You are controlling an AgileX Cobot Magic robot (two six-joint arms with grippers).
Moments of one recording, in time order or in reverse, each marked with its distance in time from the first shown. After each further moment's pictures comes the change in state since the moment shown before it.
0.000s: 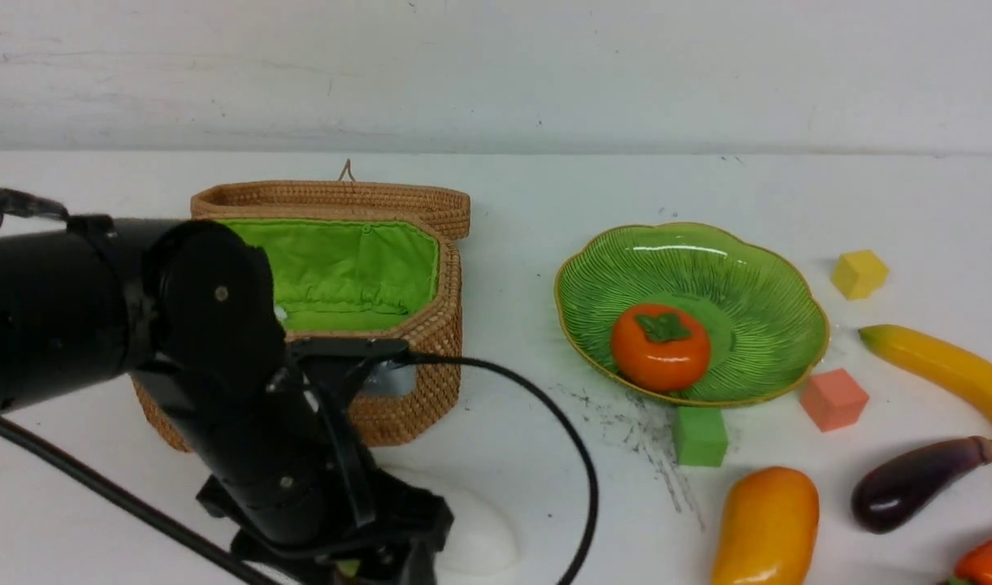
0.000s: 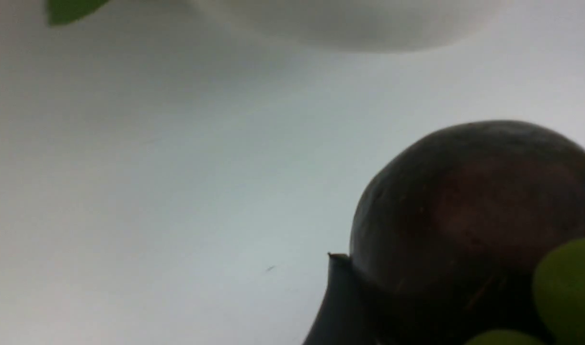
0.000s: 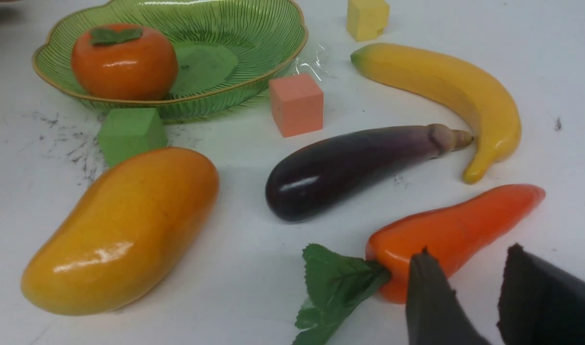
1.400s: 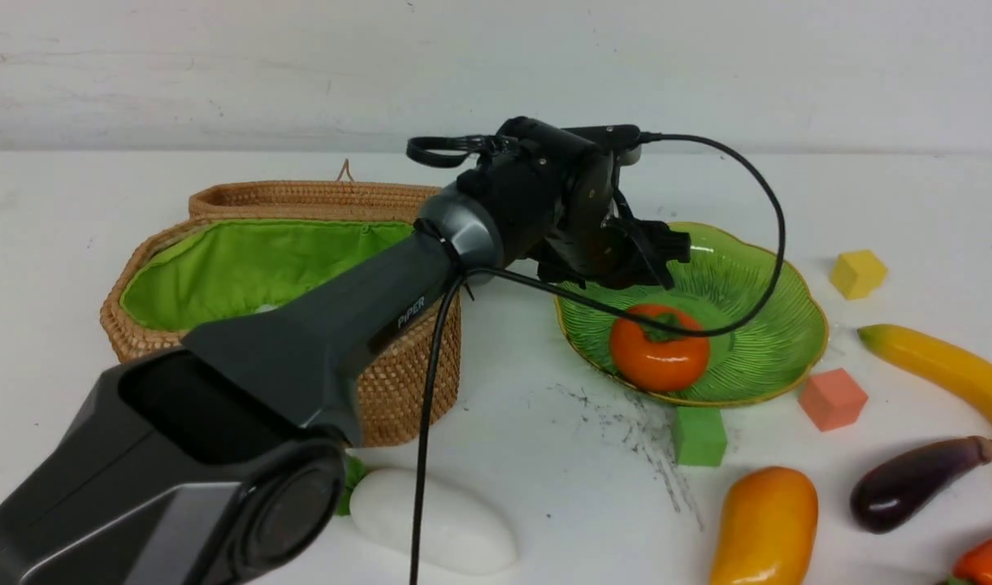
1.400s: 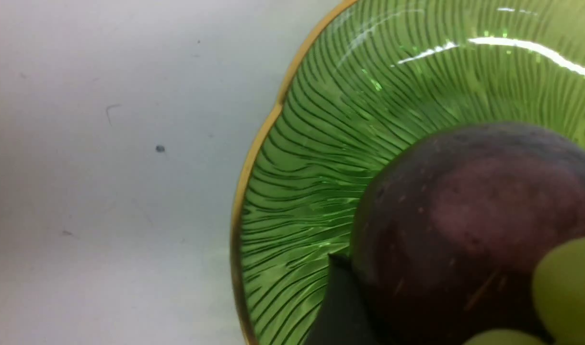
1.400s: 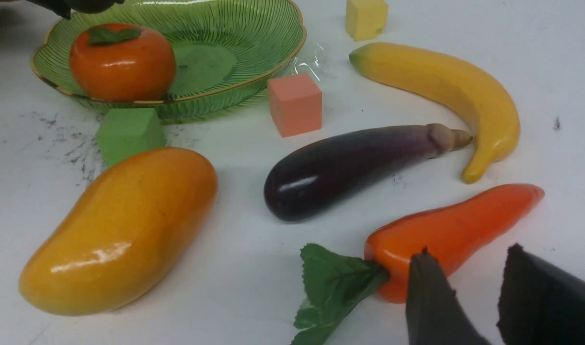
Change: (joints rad) right arm 0.000 0.000 0.000 0.000 0.000 0.000; left arm -0.106 0.983 -1.378 0.394 -0.185 -0.387
